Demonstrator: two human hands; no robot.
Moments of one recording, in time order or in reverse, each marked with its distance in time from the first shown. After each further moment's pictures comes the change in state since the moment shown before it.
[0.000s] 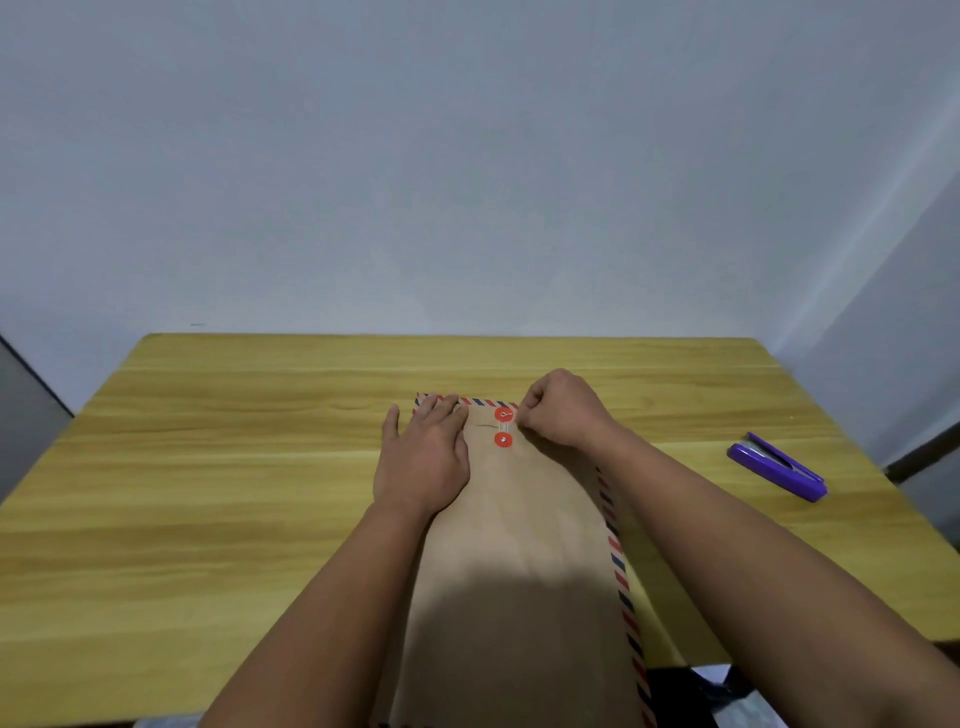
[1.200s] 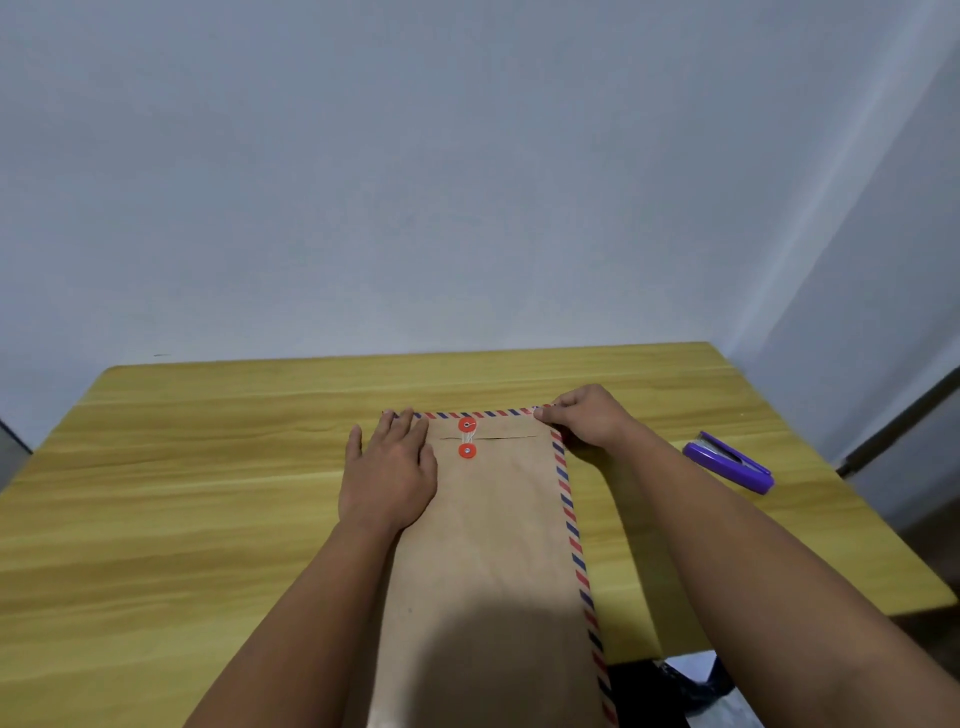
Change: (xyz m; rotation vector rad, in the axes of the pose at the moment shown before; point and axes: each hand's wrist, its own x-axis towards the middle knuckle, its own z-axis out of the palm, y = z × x) left_hand 0.001 0.000 0.003 0.047 -0.027 -0.044; right_hand -0.016 0.067 -0.048 0.482 -0.063 0.176
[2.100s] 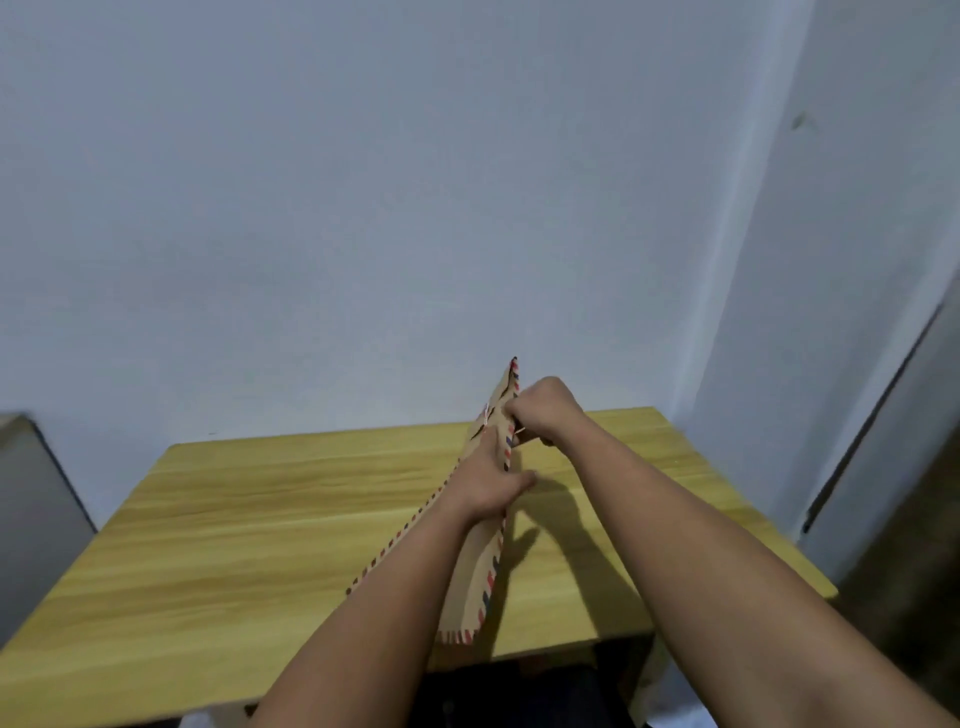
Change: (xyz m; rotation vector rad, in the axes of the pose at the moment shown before) left_hand -0.052 0.155 -0.113 -0.665 -0.287 -0.002; right_hand -0.127 -0.117 -0.039 0.044 0.125 -0.077
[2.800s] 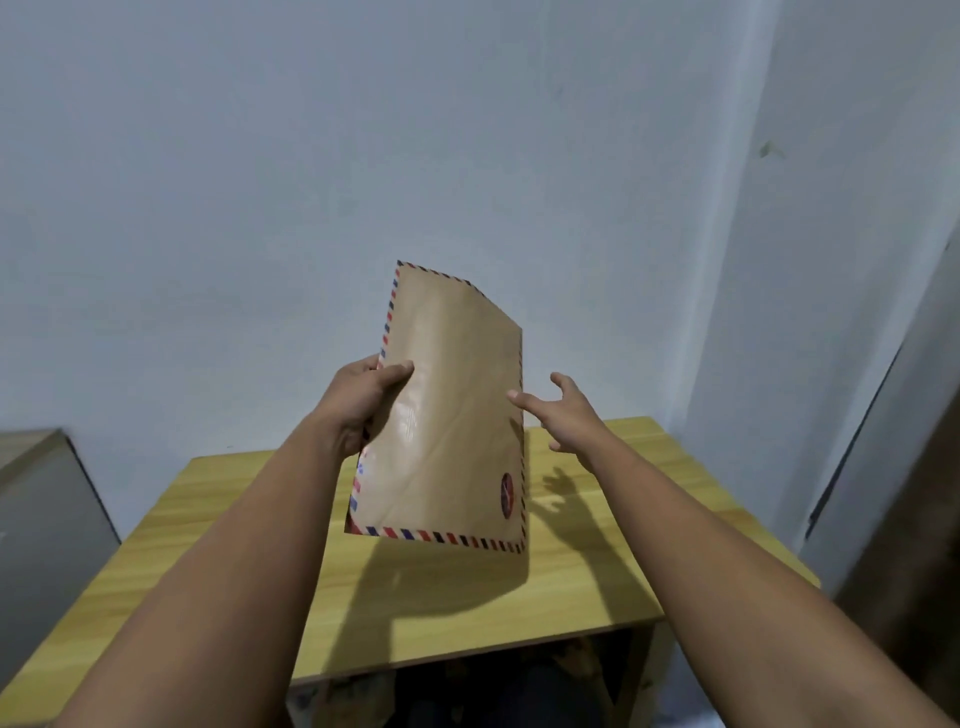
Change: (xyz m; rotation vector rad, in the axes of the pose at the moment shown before) left_hand -0.064 0.053 -0.146 -0.701 0.291 0.018; right_hand -0.037 0.016 -0.031 0.318 -0.009 -0.079
